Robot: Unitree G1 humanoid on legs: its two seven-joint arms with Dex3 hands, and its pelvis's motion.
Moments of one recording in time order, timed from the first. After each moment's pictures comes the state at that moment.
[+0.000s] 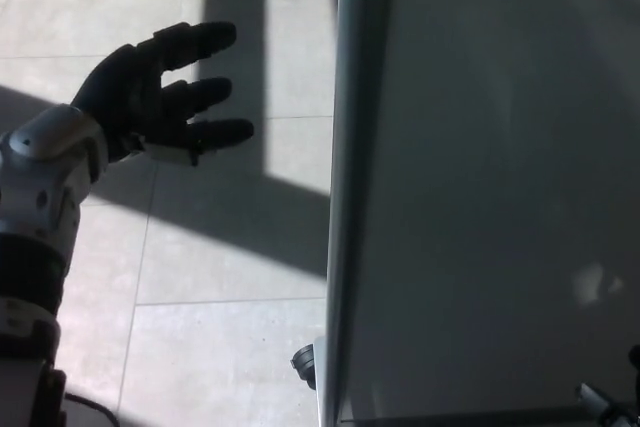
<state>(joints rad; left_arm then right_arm) -0.84 0.37 0.00 0.84 -0.16 0.10 -0.53 -0.27 -0.30 -0.59 1.26 0.33 -0.14 0.55</state>
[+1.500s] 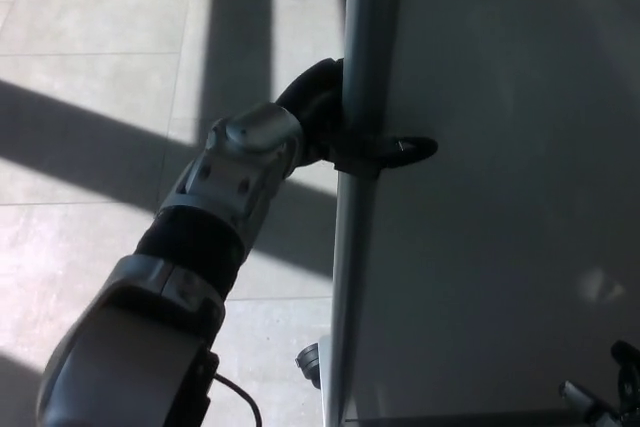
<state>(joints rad) -1.00 0.04 -0.15 0.99 -0.03 0.11 -0.32 -0.28 -0.29 -0.54 1.26 0.34 -0.16 0.56</state>
